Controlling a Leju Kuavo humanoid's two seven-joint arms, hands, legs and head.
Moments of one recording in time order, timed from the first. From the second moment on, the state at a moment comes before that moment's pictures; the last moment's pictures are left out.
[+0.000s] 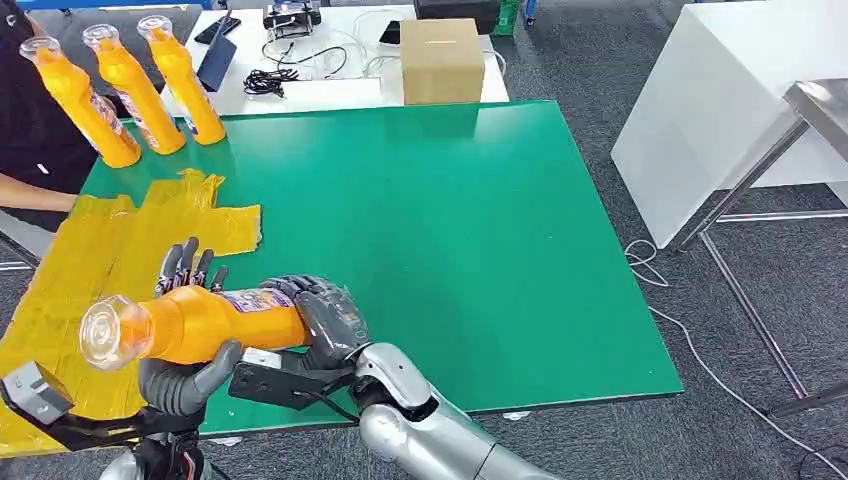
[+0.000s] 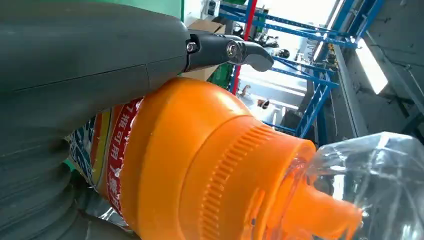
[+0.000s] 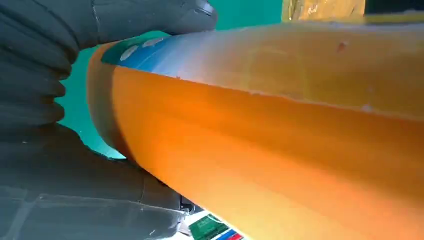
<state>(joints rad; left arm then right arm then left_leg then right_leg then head) 0.10 -0.14 -0.18 -1.77 0.46 -0.24 -0.33 -0.42 0.26 0.87 -1.06 0.71 -0.25 0.00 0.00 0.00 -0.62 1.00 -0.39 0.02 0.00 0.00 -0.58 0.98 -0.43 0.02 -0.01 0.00</state>
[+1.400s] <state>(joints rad) 0.11 -0.14 -0.17 -1.79 0.31 -0.15 -0.41 -0.45 0.25 0.94 -1.01 0.77 -0.28 0.10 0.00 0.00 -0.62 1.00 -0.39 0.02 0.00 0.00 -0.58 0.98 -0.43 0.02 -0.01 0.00</state>
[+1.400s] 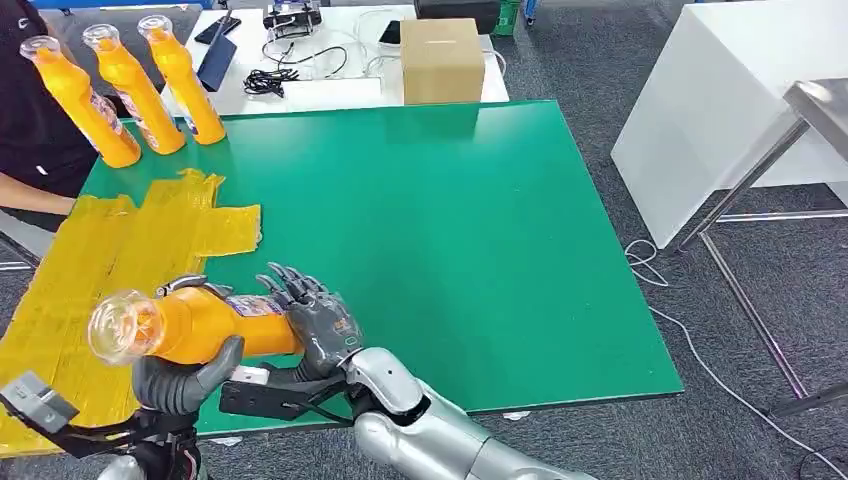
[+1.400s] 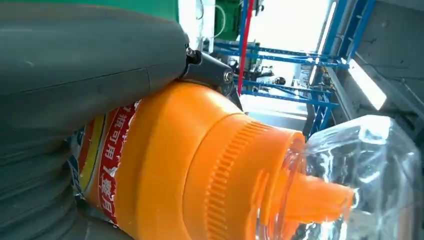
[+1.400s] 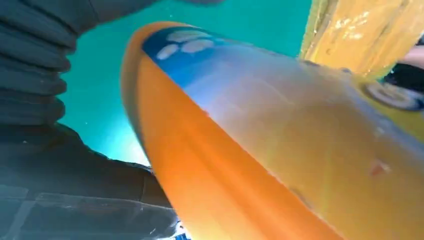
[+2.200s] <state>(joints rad) 0.07 -0.09 0.00 -1.69 -0.87 0.43 -0.30 -0.12 0.04 0.58 -1.57 0.78 -0.29 0.02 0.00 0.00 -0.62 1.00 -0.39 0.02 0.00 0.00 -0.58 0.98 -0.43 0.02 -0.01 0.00</state>
